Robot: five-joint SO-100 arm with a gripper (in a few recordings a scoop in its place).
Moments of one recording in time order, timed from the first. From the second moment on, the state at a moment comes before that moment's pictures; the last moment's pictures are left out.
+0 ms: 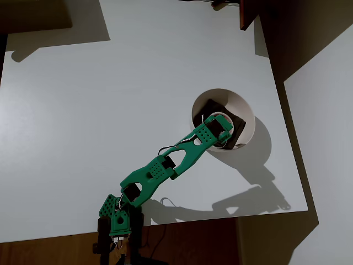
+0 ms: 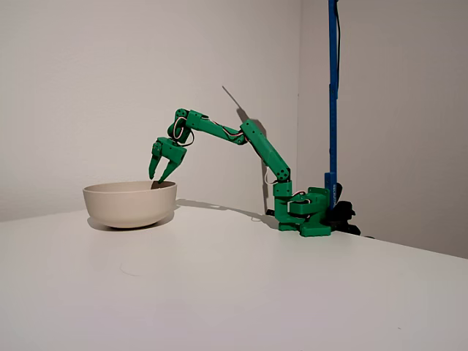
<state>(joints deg) 58.4 60.3 36.6 78.7 -3.3</state>
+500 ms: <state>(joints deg) 52.4 69.8 36.6 84.1 1.7</state>
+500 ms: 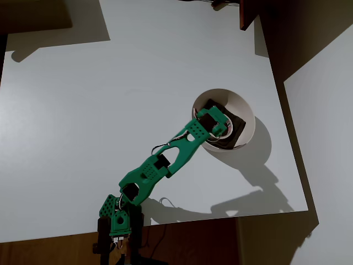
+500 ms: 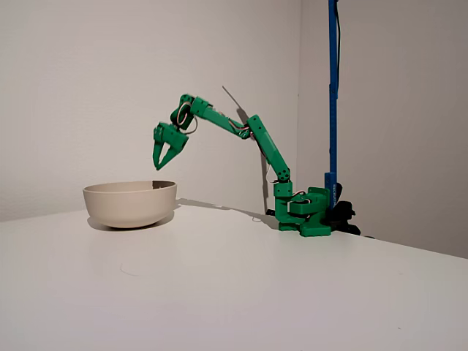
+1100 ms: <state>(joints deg) 15.9 112.7 47.9 100.9 1.0</state>
